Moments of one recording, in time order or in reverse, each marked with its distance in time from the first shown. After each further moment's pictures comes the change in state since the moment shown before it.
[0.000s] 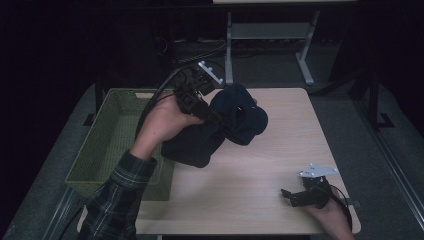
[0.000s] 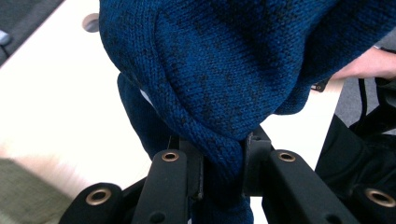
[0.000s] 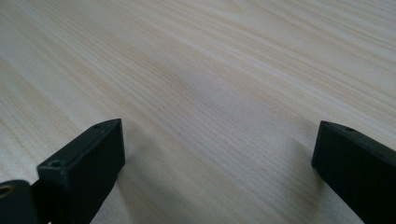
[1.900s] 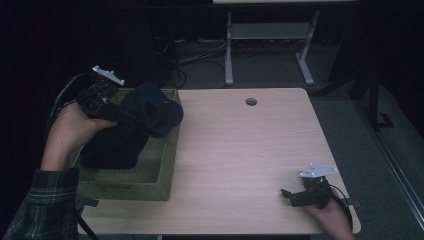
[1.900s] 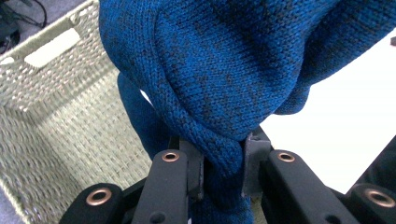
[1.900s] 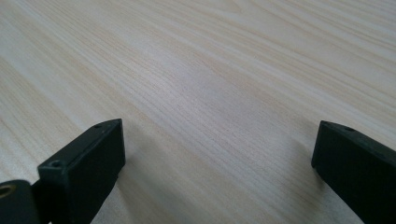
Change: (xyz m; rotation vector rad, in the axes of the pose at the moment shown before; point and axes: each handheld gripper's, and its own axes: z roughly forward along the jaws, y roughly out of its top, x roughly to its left) left arm 0.077 -0.143 -0.114 0.027 0.240 -0.245; right arm -0.001 0.000 0.000 -0.004 0.002 -0.007
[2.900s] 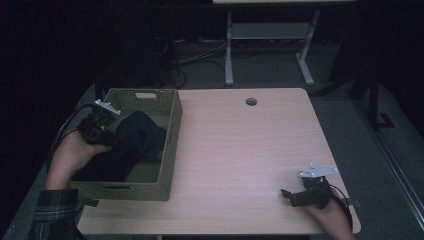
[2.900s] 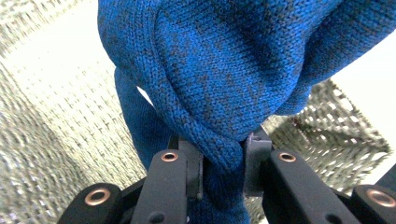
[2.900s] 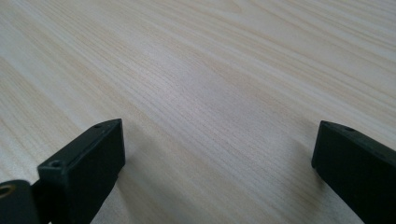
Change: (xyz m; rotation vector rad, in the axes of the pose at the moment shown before) left arm 0.027 -0.069 0.050 0.103 0.001 -0.074; right arm 0.000 0.000 0.000 0.000 0.001 -0.001
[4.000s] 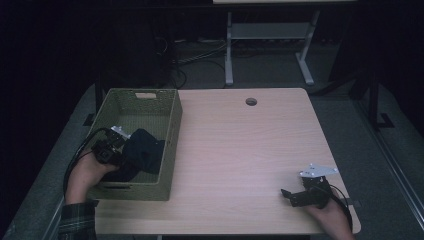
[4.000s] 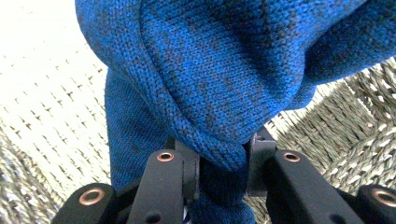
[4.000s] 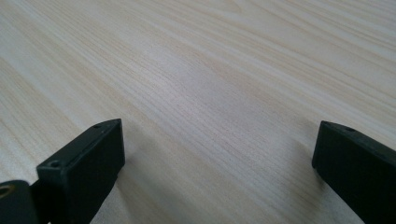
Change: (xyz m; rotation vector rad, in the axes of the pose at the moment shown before) left arm 0.007 -0.044 0.082 0.103 -0.002 0.015; right arm 0.000 0.000 0.000 0.000 -0.003 -0.003
